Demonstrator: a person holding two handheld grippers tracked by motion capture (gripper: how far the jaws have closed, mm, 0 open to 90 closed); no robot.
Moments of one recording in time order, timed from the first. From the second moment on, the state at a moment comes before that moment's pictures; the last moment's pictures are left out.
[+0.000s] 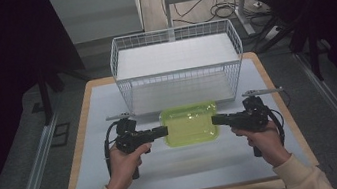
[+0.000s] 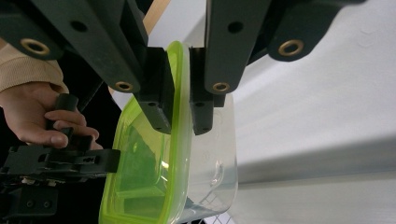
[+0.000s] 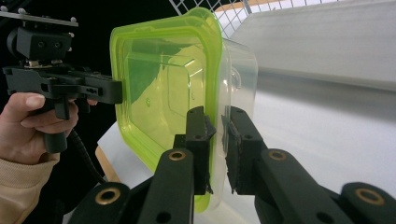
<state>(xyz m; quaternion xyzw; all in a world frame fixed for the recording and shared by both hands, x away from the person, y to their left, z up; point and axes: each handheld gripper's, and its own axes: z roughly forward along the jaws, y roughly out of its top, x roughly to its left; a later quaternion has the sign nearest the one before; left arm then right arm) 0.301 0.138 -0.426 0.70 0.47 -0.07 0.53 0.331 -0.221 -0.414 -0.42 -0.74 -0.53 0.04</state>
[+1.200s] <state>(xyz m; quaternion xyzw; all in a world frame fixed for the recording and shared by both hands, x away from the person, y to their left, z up) 0.337 0.149 -0.374 0.69 0.46 -0.06 0.55 0.368 -0.209 -0.360 -0.41 -0.74 -0.54 0.02</state>
